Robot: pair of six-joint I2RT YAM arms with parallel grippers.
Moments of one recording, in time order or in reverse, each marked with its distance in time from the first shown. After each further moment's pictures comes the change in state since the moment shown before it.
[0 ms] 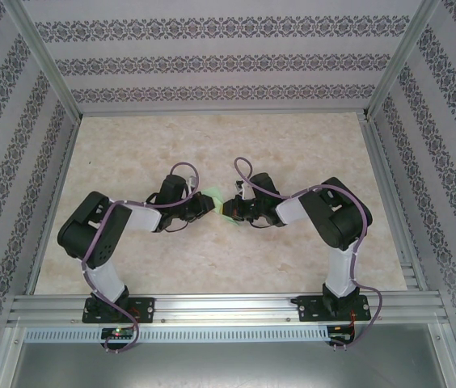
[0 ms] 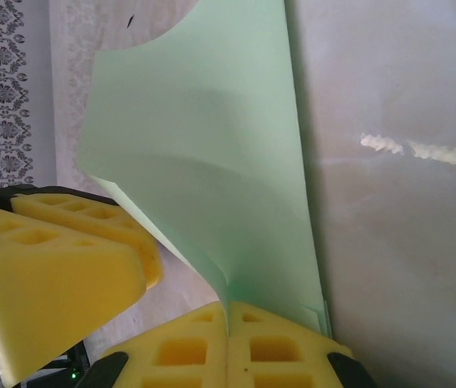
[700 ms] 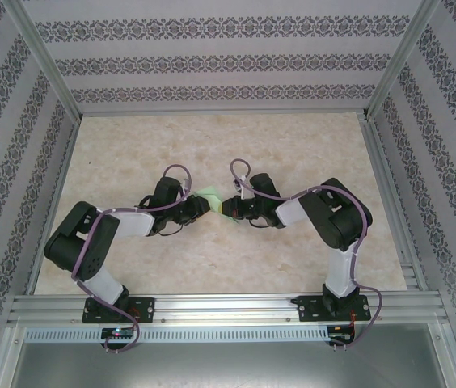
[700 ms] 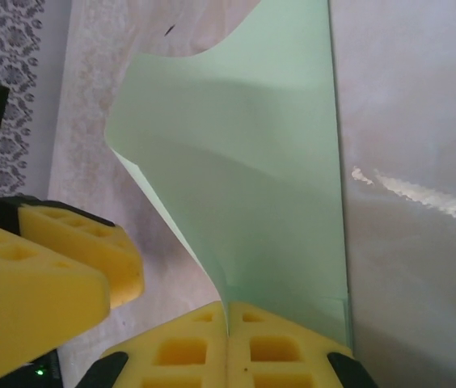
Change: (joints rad) left arm 0.012 -0.122 -0.058 -0.098 -0.023 -0.019; right arm 0.006 -0.006 -0.018 0.077 0.017 -0.087
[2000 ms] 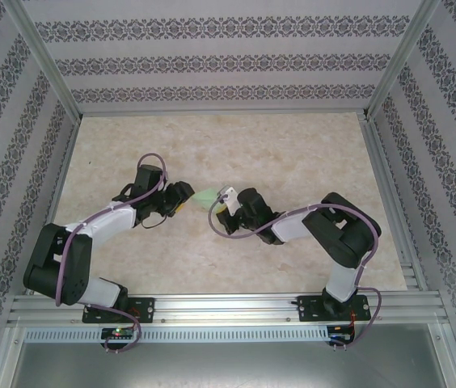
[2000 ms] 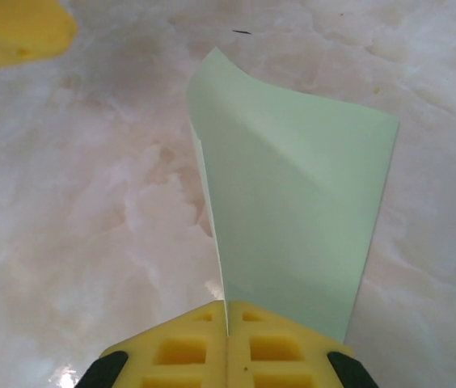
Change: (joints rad) left arm 0.139 -0.211 0.085 -0.390 -0.080 -0.043; right arm 0.187 -0.139 -0.096 0.006 0.426 -0.652
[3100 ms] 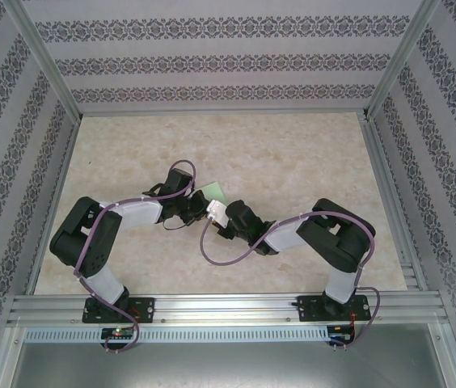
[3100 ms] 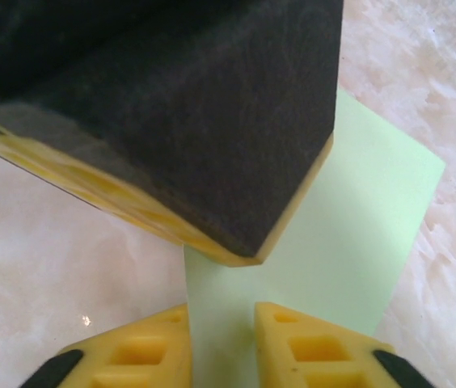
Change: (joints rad) left arm -0.182 0.248 0.111 0.022 0.027 -0.055; right arm 0.150 0.006 -0.014 0.010 0.363 -0.432
